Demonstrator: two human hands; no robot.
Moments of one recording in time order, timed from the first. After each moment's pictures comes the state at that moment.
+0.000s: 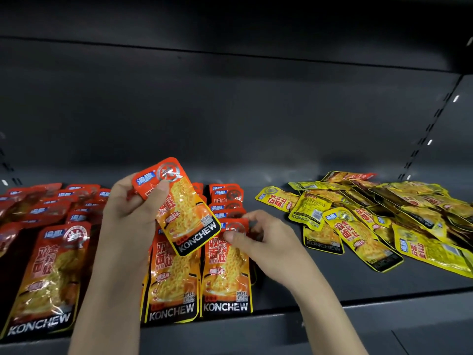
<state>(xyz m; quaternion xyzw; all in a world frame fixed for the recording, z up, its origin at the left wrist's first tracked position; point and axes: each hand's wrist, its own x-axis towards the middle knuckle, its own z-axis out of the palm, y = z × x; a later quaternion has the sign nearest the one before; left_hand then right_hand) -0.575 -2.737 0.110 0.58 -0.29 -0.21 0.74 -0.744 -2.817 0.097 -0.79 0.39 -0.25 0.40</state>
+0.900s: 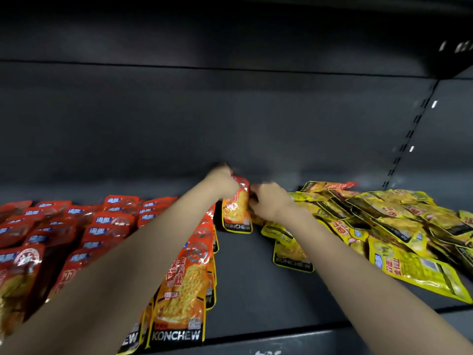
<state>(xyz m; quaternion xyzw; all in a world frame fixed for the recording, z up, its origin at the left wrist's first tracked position) -0.628 -2.923 0.141 0.81 -0.50 -0.14 0.27 -0.739 -2.984 0.100 -0.90 0.42 -0.09 0.03</state>
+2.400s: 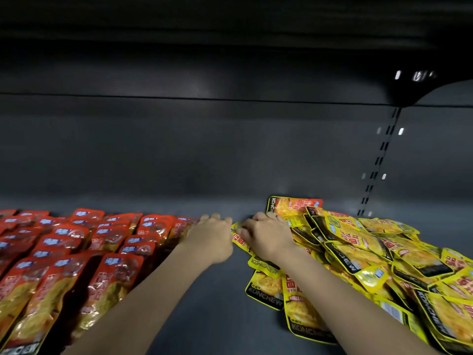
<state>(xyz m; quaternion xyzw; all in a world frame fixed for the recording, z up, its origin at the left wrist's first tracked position) -0.724 -2.925 0.105 0.83 -0.56 0.00 0.02 -0.827 -3.029 0.074 -0.93 0.35 -0.09 -0.03</state>
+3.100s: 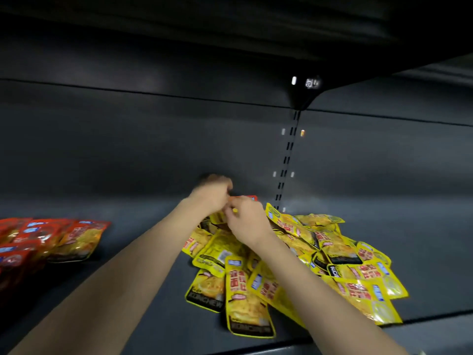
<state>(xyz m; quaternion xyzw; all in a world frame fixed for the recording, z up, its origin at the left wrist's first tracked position) -0.825 -3.081 0.142 0.76 -0.63 0.04 0.16 -0.948 -3.069 0.119 -0.88 0.36 -0.30 0.13</state>
